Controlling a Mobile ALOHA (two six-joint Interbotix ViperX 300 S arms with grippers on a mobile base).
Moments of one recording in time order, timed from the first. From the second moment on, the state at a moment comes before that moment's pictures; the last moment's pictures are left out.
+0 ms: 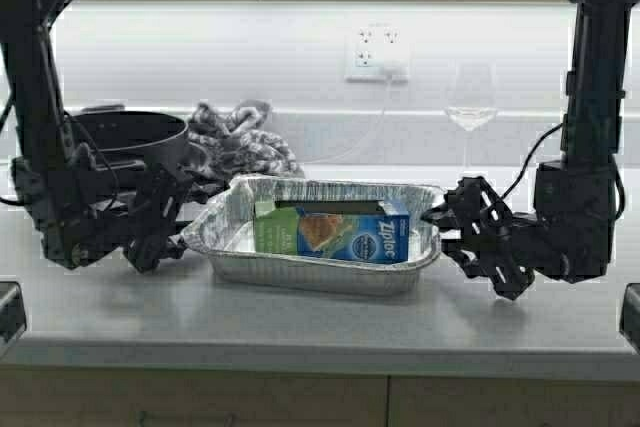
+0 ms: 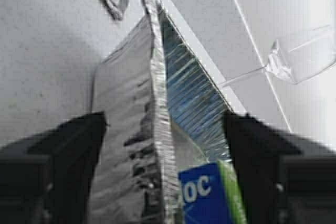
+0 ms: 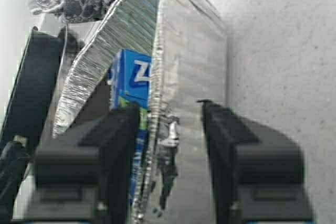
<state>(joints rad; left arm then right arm) -0.13 1.04 0.40 0.50 -1.41 -1.14 0.24 0.99 0.65 -0.28 -1.43 1.09</state>
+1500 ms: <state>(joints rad) -0.16 0.02 1.08 0.56 -1.08 -1.22 0.25 -0.02 1.27 -0.40 -1.25 1.30</state>
